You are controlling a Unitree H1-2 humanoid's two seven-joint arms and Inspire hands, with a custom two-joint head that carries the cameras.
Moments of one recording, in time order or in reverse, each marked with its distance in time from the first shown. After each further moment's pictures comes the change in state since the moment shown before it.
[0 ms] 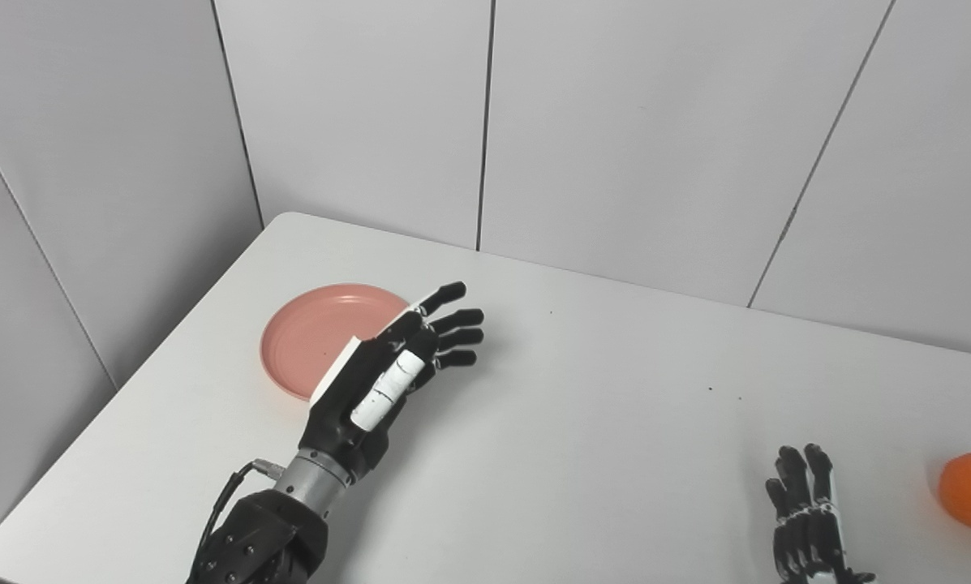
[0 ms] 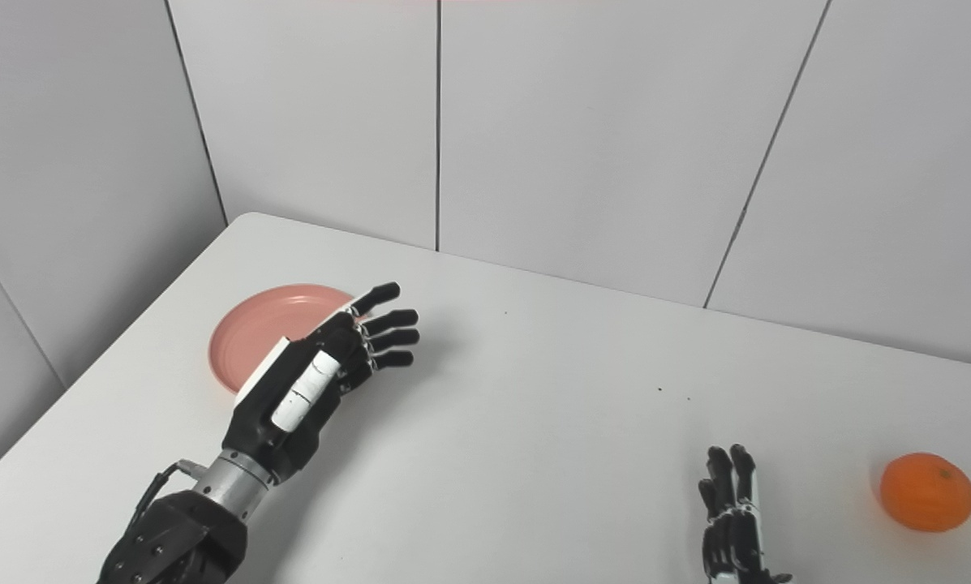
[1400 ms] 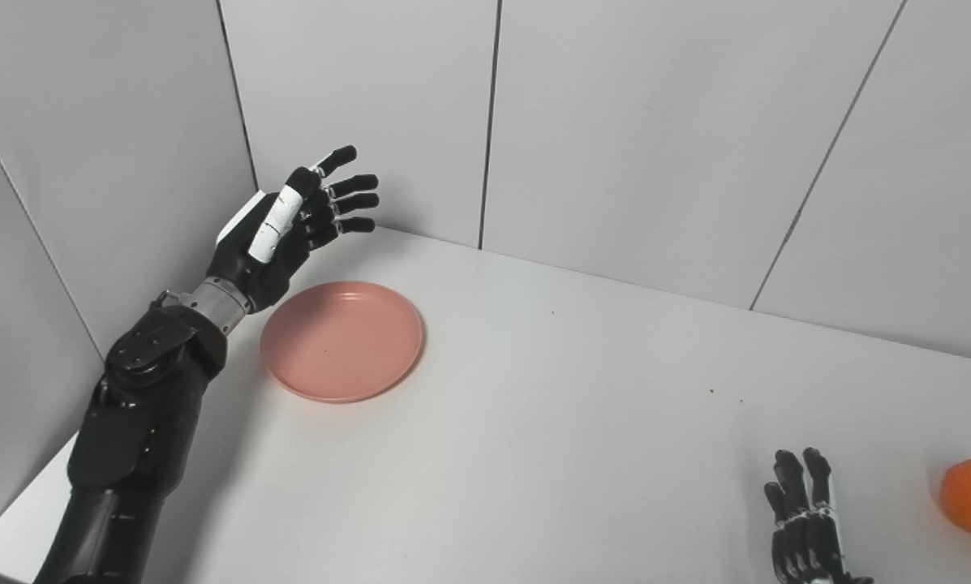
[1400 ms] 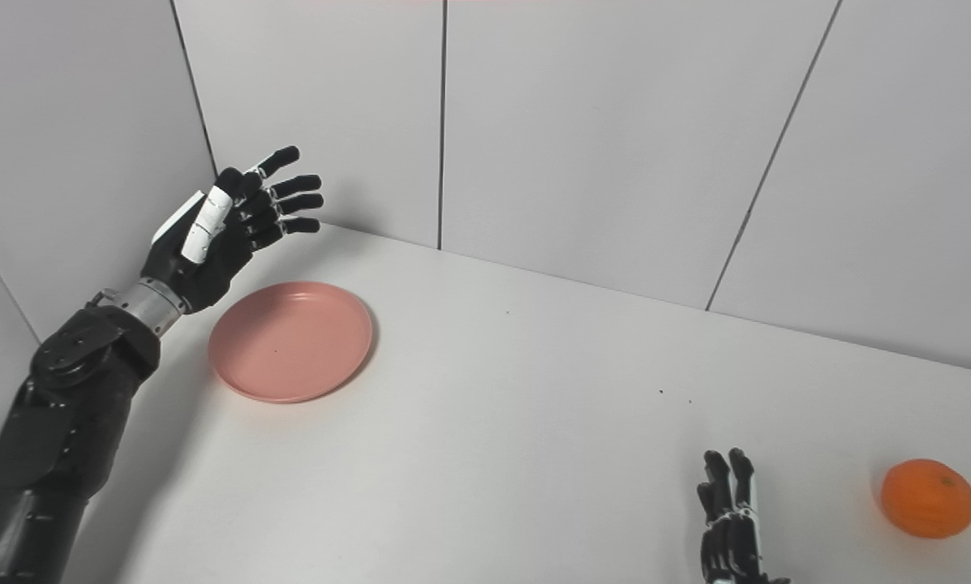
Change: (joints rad) left arm -0.385 0.384 0.187 0.672 -0.154 -0.244 -0.212; right arm 0.005 -0.002 0.007 -0.008 -0.001 0.001 -0.001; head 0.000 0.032
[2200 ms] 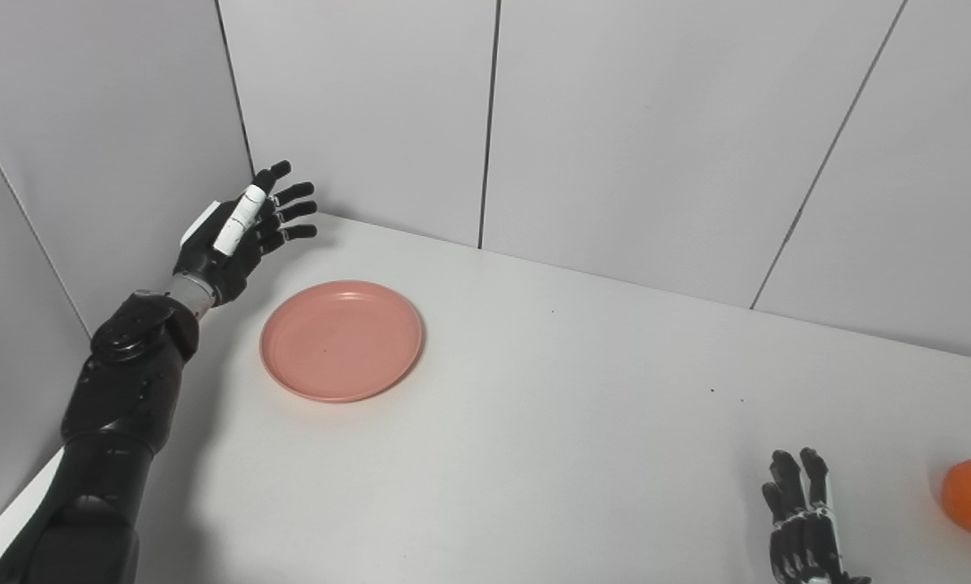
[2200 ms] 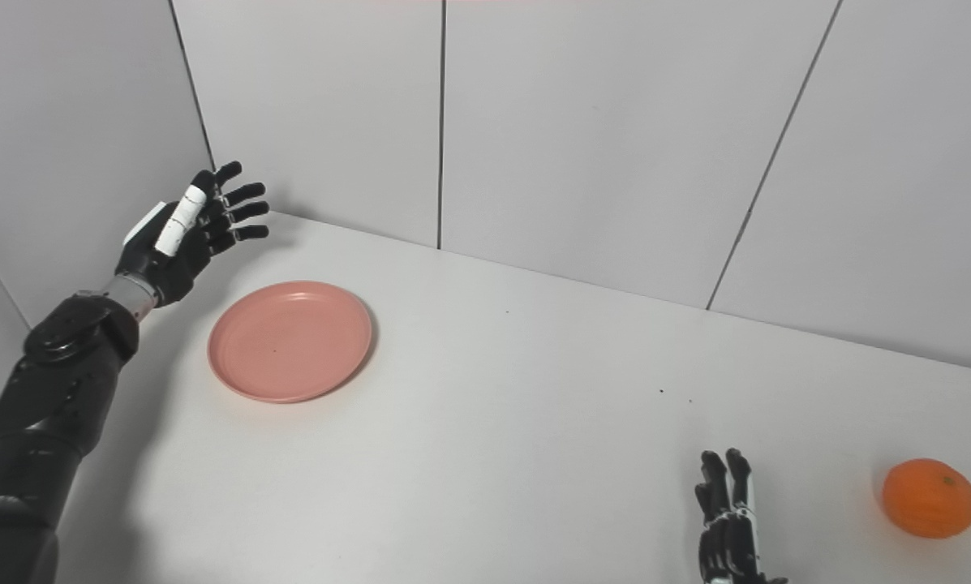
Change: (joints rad) left arm -0.123 0.072 0.039 0.485 0.057 -0.138 -0.016; right arm 0.004 -0.001 0.005 -0.006 -0.011 0.001 -0.002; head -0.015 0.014
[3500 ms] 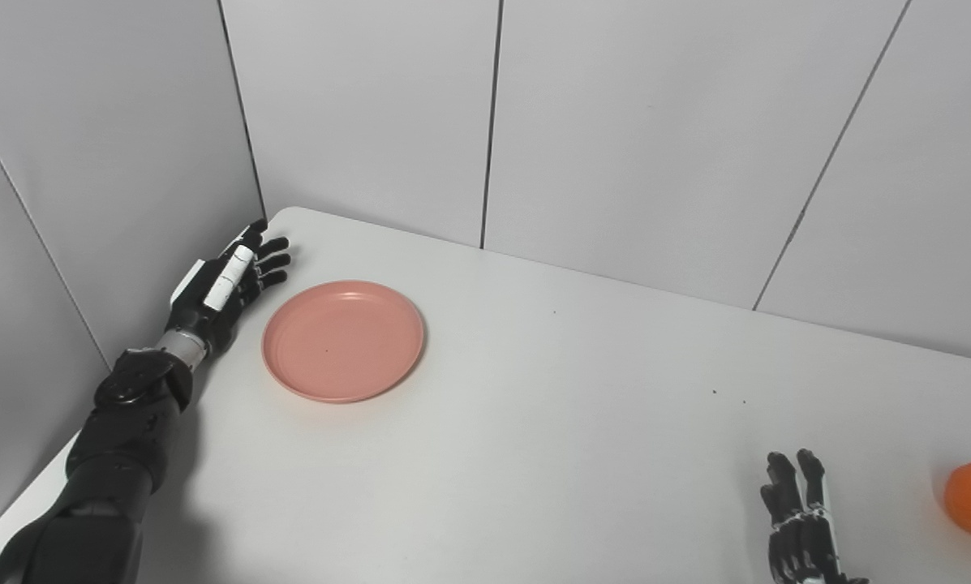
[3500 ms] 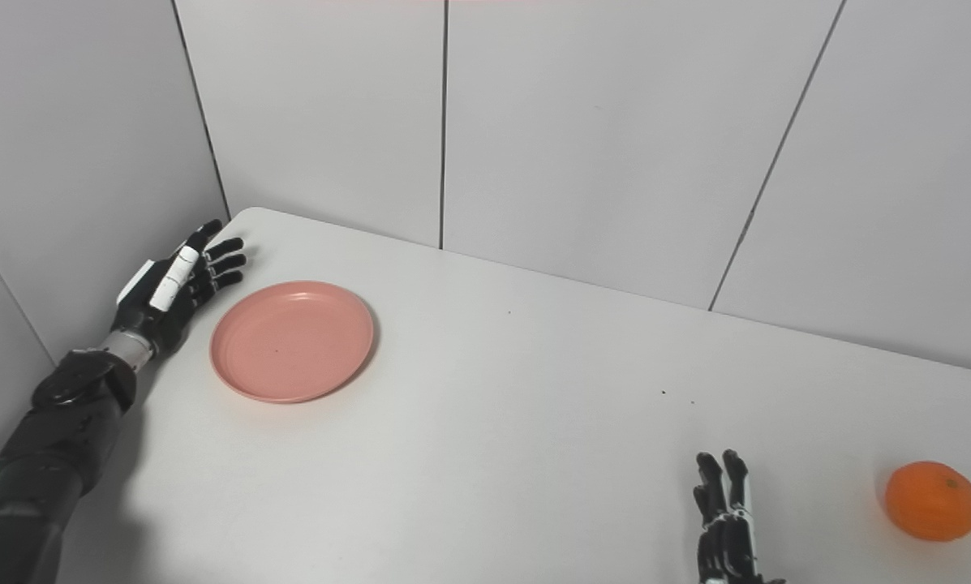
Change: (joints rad) left arm -0.015 -0.004 -0.026 0.348 0.022 -0.268 -0.023; right arm 0.003 0.000 0.001 -0.006 -0.009 0.008 0.000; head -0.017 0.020
